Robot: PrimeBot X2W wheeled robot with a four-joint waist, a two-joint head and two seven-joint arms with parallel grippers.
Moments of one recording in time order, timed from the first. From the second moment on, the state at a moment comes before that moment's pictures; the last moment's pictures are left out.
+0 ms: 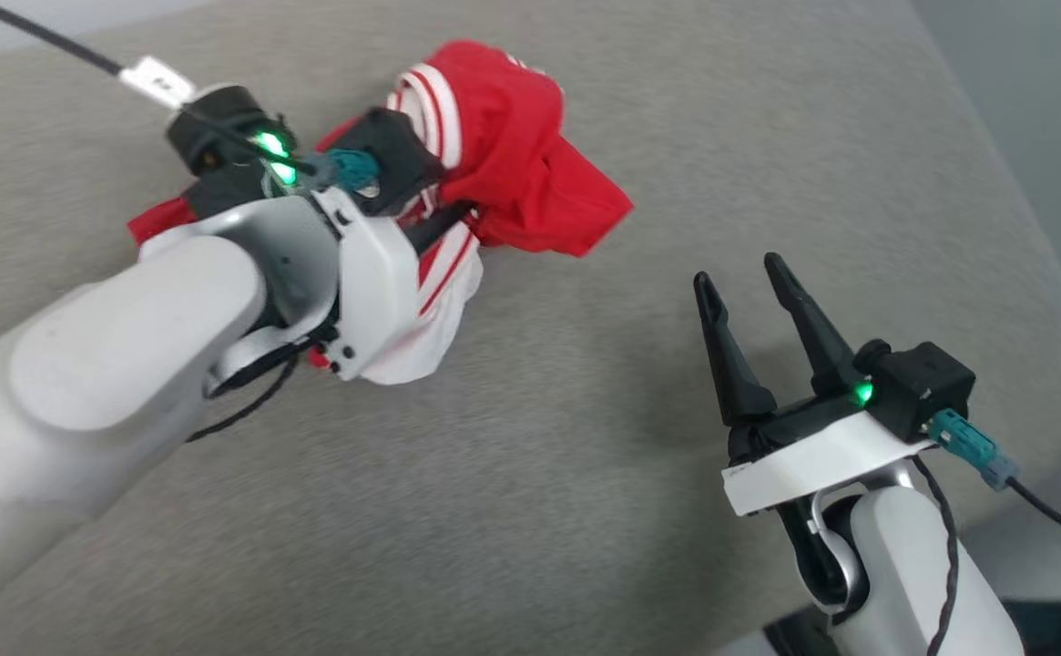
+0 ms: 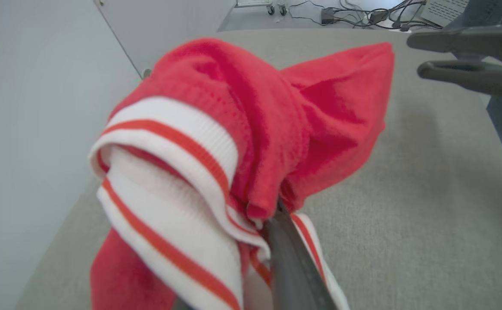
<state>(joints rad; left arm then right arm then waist) -1.19 0.67 -1.24 0.25 -0.79 -0.13 0.16 -0.33 -0.05 0.22 0.24 0.30 0.13 -0.26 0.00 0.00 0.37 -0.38</state>
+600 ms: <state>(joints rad) -1.07 0.67 -1.27 0.22 -0.76 -0.13 0.44 -0.28 -0.05 0.22 0.20 0.40 0.13 -0.26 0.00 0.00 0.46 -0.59</state>
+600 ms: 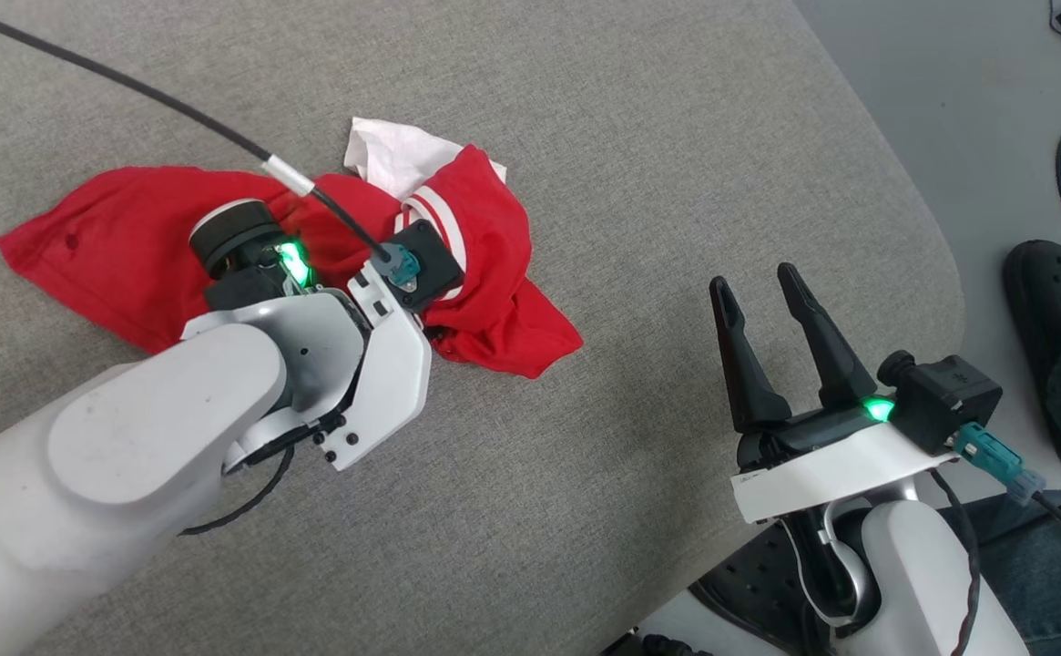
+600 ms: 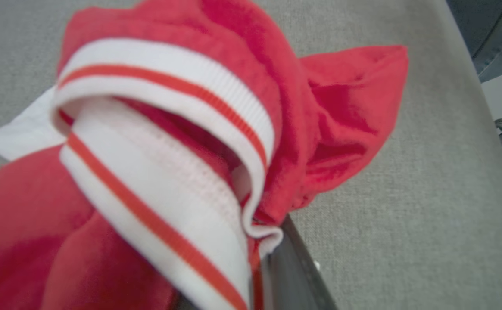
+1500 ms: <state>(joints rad) -1.03 0.61 -1.23 0.41 -1.02 -0.13 -0.17 -0.31 -0.05 0.07 0.26 0.17 0.13 -0.26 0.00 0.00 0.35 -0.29</state>
